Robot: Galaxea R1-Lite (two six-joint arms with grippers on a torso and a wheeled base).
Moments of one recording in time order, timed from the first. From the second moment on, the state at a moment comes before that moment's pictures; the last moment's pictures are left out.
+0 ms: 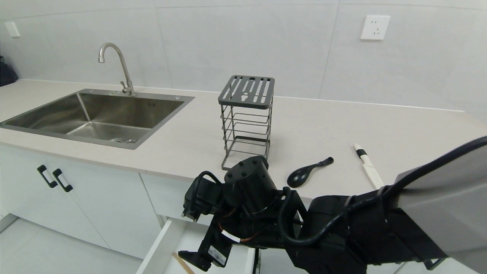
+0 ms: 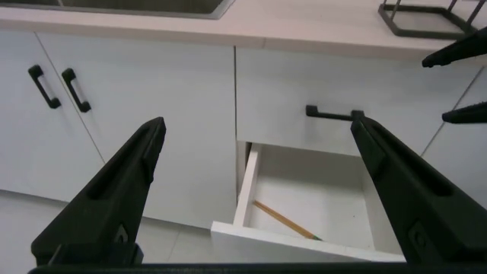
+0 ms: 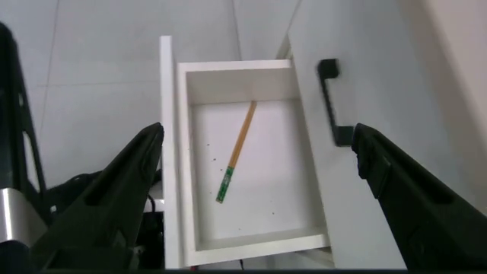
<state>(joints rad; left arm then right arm) 0.00 0.00 0.00 0.00 -0.04 0.00 1.02 2.14 -1.17 -0.39 0.16 -0.22</state>
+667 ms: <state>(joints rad) 0.00 0.00 0.00 0.00 -0.04 0.00 1.01 2.14 -1.16 -0.28 0.23 -0.19</state>
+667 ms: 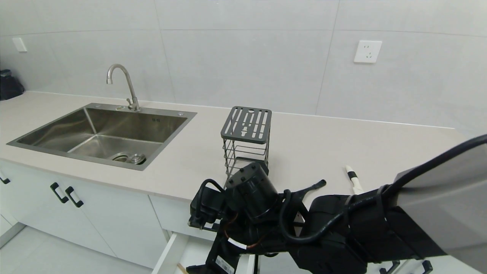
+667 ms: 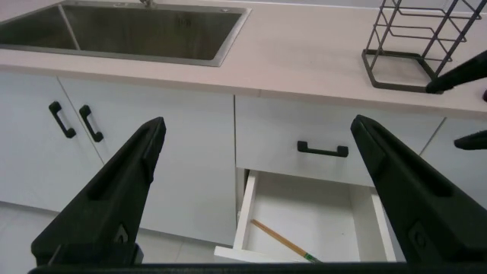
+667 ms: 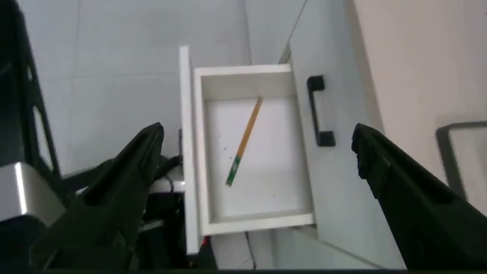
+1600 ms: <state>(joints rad) 0.00 0.00 0.00 0.00 -0.04 0.00 0.84 1.95 -0.83 -0.36 0.24 -0.17</state>
